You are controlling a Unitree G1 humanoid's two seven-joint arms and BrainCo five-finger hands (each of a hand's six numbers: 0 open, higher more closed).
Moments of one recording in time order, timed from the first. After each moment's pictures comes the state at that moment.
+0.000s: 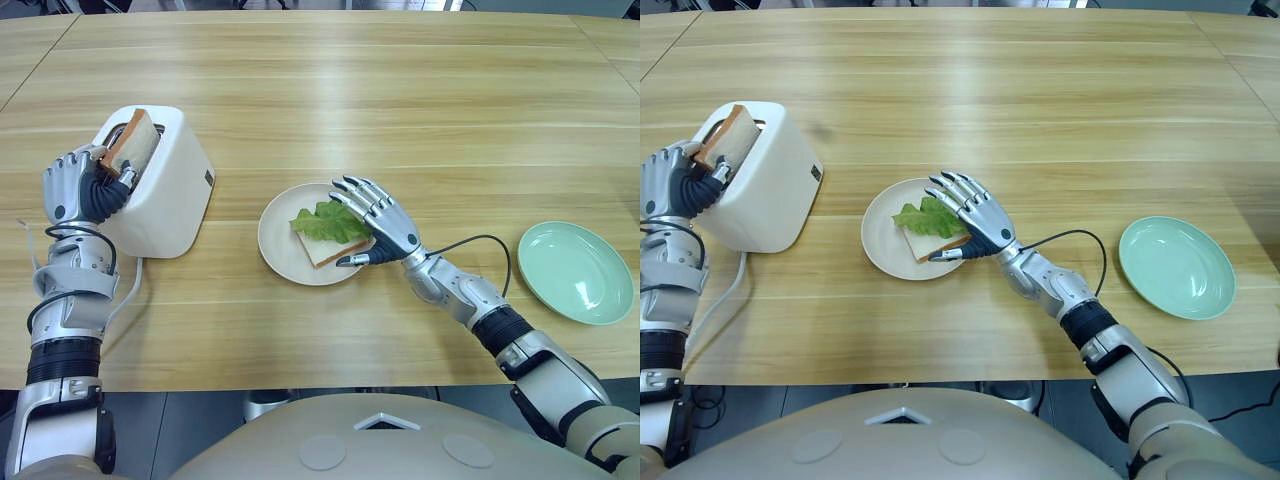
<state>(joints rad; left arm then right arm) -0.08 0.67 0.20 0.29 0.57 -0.17 0.39 -0.29 -0.42 0.55 0.41 -0.93 -0.52 -0.71</state>
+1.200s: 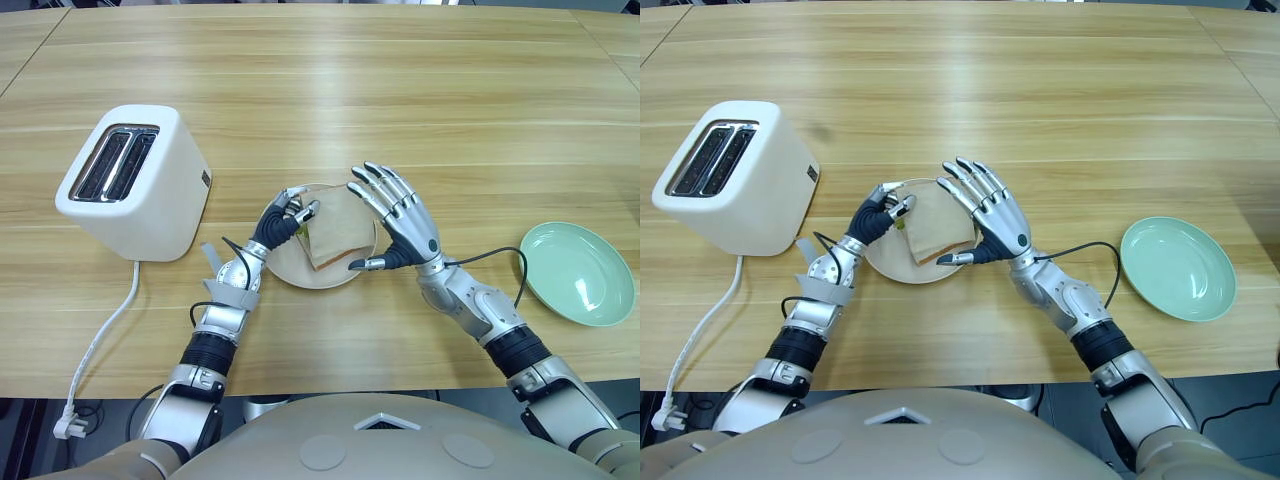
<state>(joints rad) -0.16 0.19 -0.18 0.49 0.11 -0.52 -0.14 -0.17 -0.44 0.48 0.23 -1.02 -0.51 -0.74</state>
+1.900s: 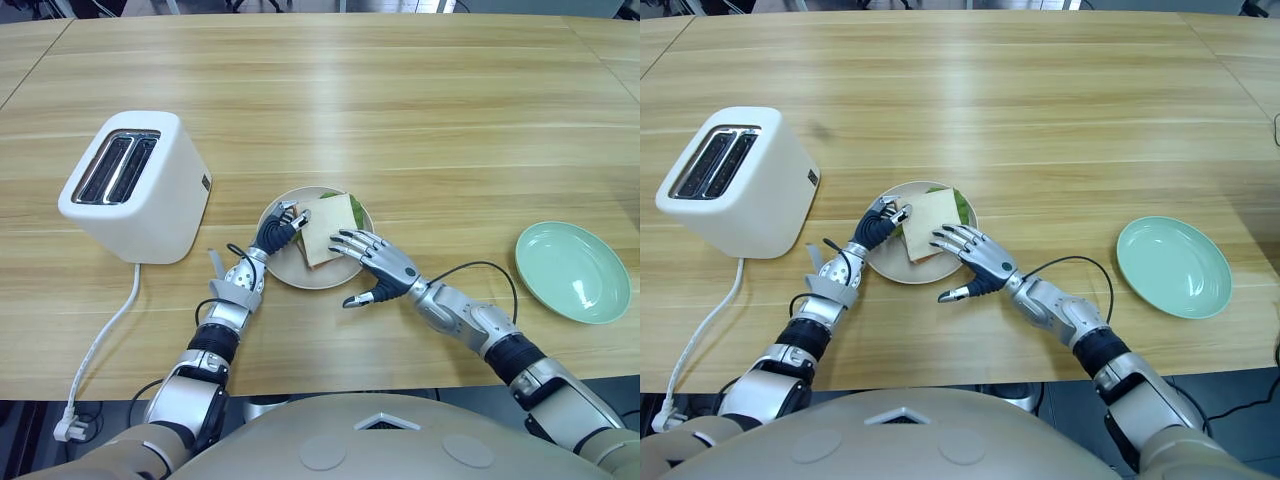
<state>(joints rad) -0.23 0.18 -0.16 0.74 0.21 -0.52 0.01 -0.21 -0.43 0.60 0.50 -0.89 -0.60 -0.32</state>
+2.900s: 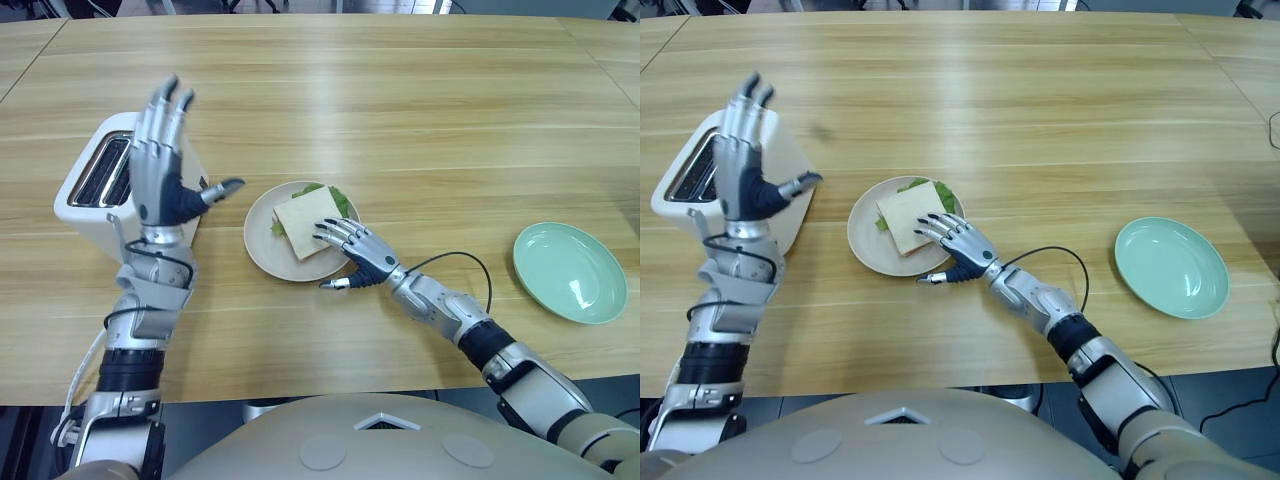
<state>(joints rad) 0.02 0.46 -0.02 -0.03 0.57 -0.45 0.40 -0.22 -0.35 0.59 0.46 -0.86 -0.59 -0.46</state>
